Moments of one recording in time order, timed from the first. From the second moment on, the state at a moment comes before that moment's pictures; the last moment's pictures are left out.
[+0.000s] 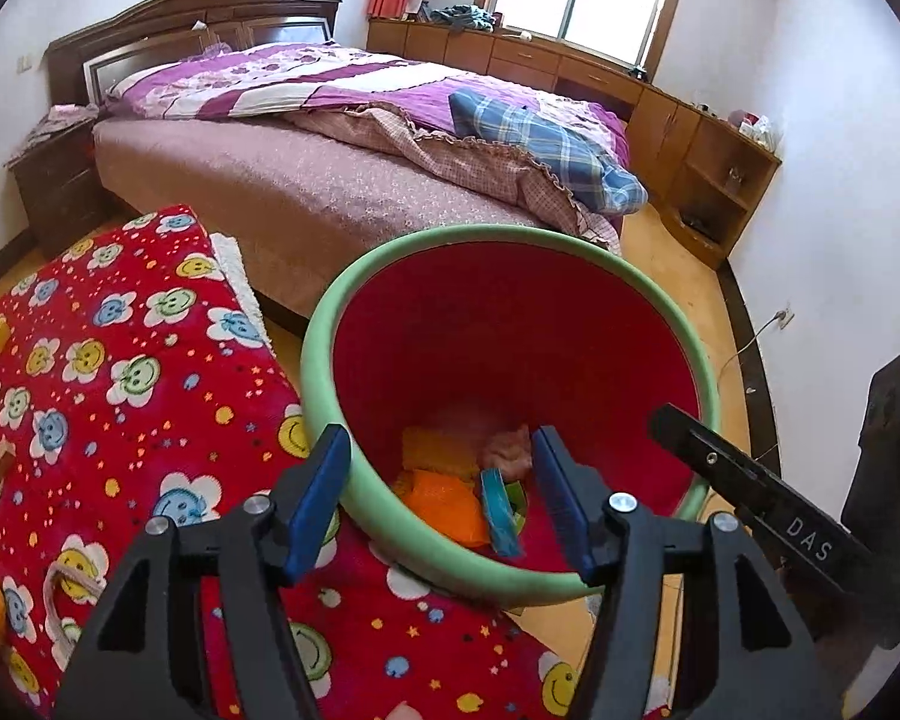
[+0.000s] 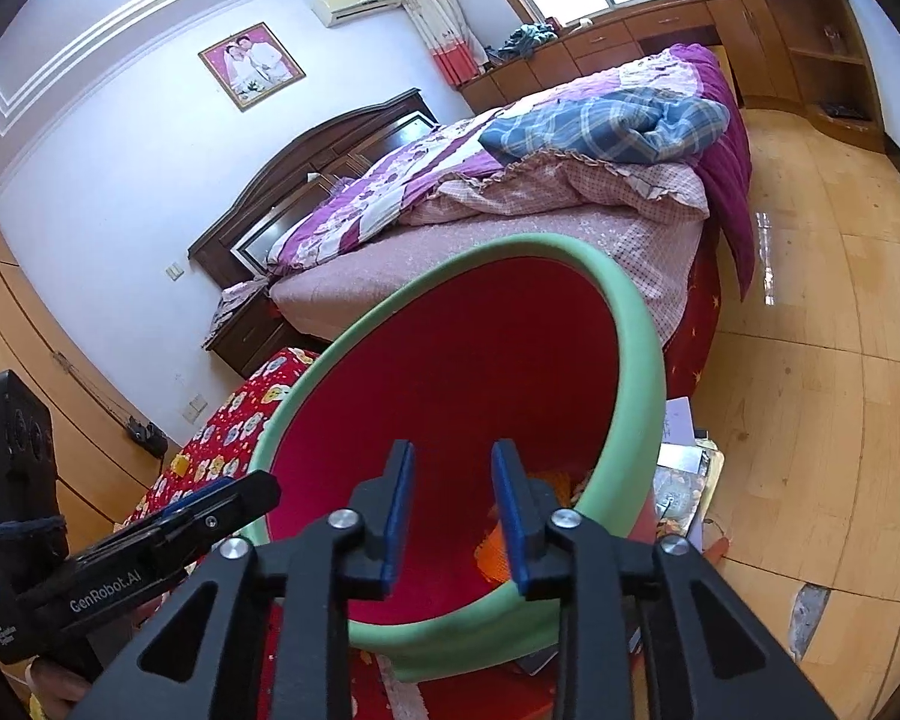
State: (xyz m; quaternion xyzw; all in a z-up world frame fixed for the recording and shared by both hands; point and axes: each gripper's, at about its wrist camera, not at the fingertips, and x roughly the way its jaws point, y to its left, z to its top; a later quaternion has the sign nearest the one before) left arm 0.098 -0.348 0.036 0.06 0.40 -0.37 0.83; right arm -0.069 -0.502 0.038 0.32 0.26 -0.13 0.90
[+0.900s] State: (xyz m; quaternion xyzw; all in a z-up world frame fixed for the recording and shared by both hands) left arm 0.106 -0.226 0.075 -0.03 0.40 -0.28 0.87; right arm -0.066 -0.444 0.087 0.29 0.25 -0.10 0.92
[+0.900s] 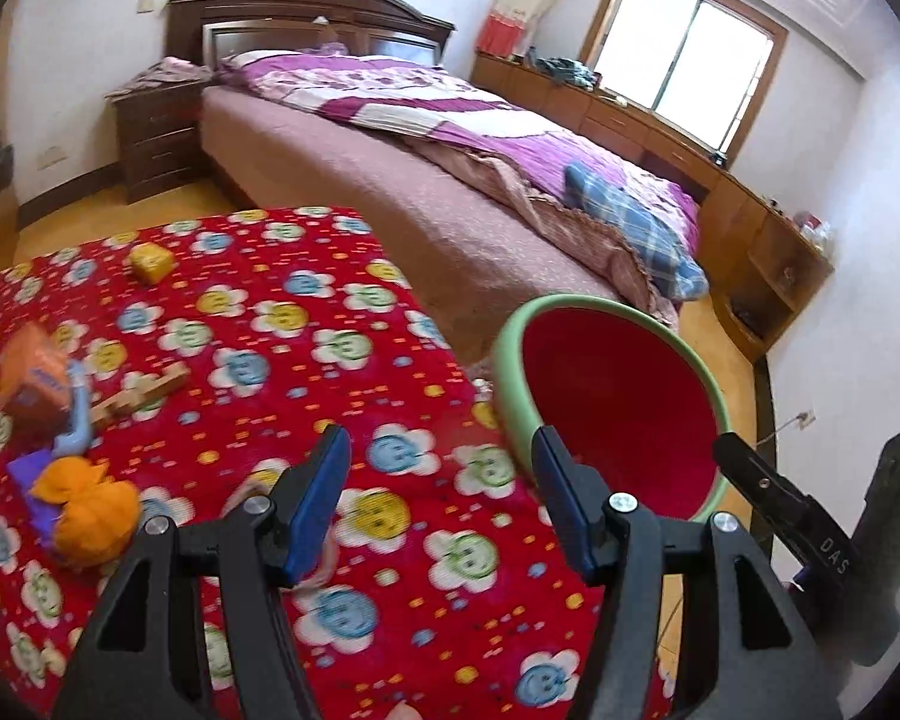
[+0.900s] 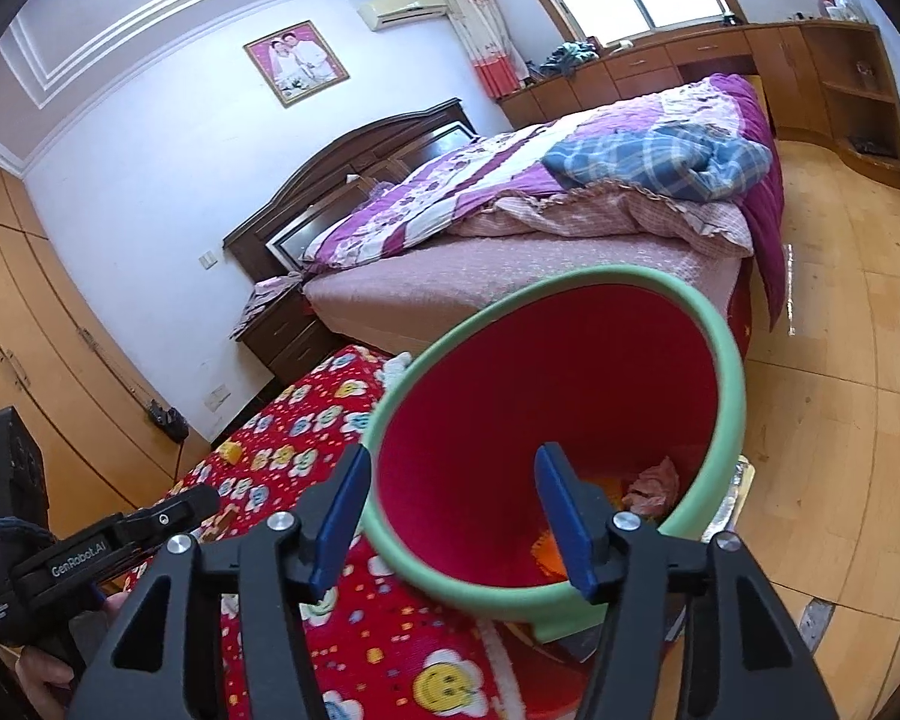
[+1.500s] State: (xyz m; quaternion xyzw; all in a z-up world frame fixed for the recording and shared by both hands) left arm 0.120 -0.121 0.087 -0.07 0.38 -0.19 0.90; right arm -0.039 -0.372 0.091 0.26 0.30 -0.05 0.92
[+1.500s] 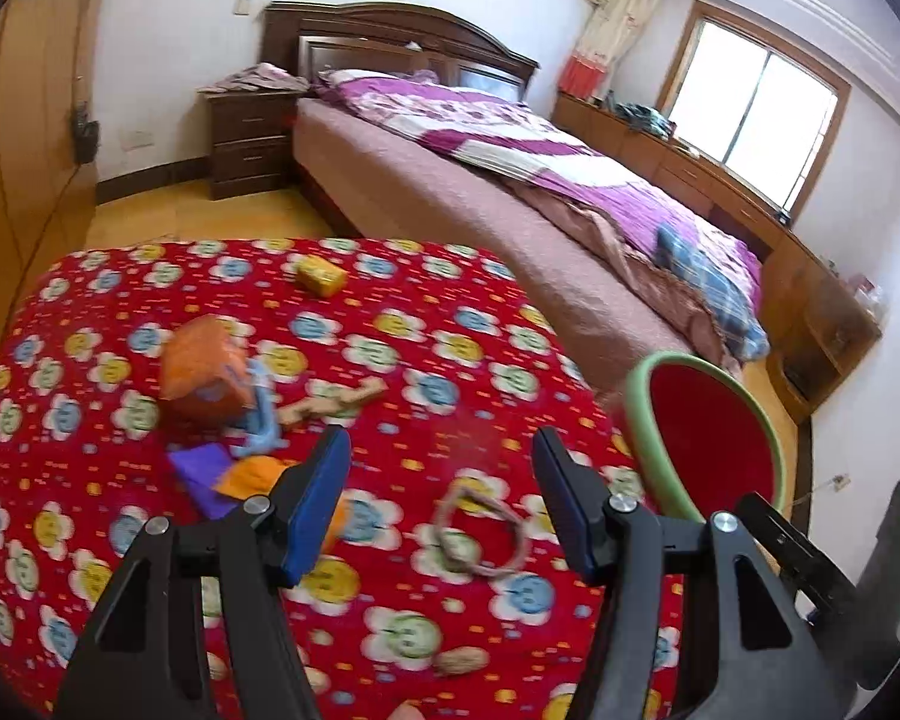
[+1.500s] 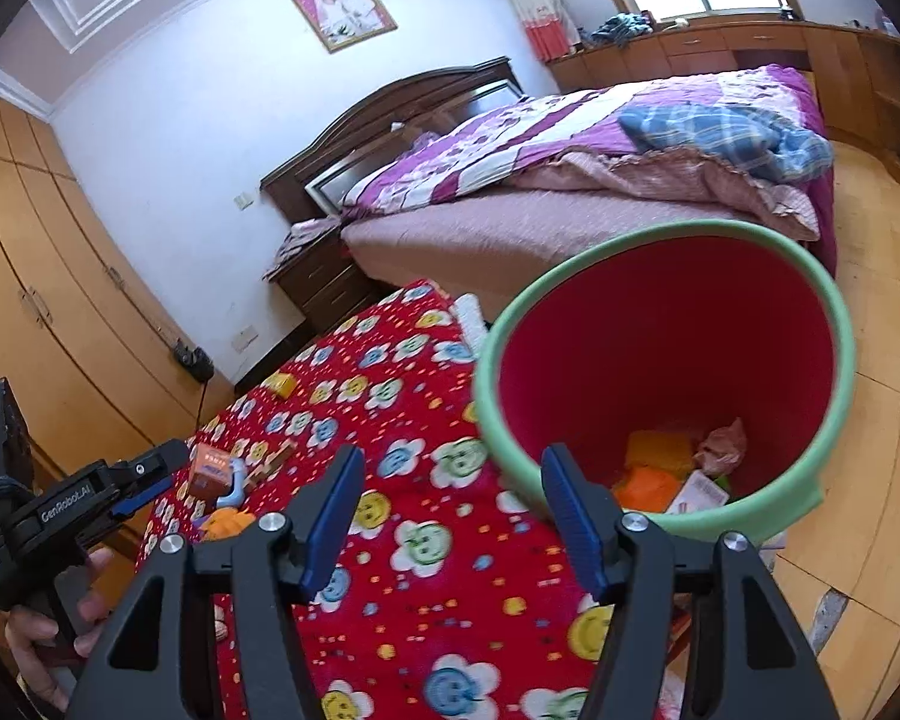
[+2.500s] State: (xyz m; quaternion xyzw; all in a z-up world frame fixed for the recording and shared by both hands) left arm 0.236 -0.051 0.015 -0.06 0.43 -0.09 0.90; right arm 0.026 -0.322 0.061 0.22 0.37 -0.02 0.90
